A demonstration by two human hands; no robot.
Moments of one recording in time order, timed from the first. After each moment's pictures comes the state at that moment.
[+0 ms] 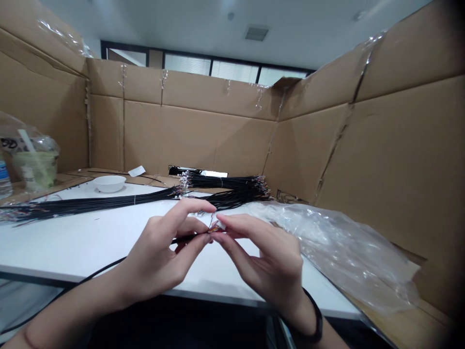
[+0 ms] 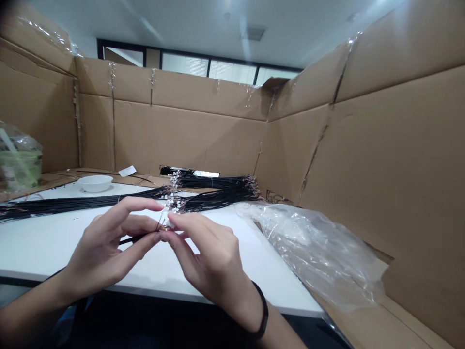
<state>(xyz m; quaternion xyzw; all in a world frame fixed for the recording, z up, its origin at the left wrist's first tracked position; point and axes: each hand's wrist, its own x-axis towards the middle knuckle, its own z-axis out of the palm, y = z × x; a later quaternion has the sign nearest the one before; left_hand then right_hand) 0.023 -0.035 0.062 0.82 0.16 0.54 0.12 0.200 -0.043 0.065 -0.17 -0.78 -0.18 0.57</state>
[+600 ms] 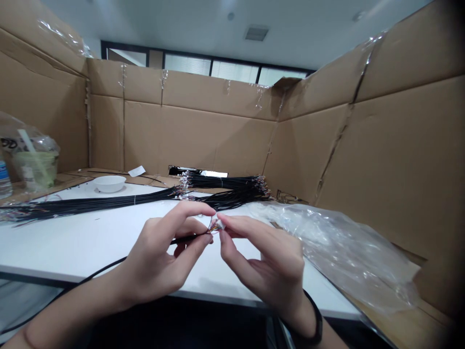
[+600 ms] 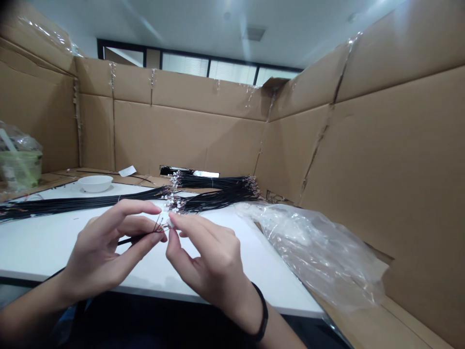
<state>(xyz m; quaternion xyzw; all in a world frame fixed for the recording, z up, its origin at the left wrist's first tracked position) 0.023 -0.036 0.059 0.81 0.16 0.57 0.06 0.197 -0.046 0.067 -0.19 -0.77 -0.21 0.58</state>
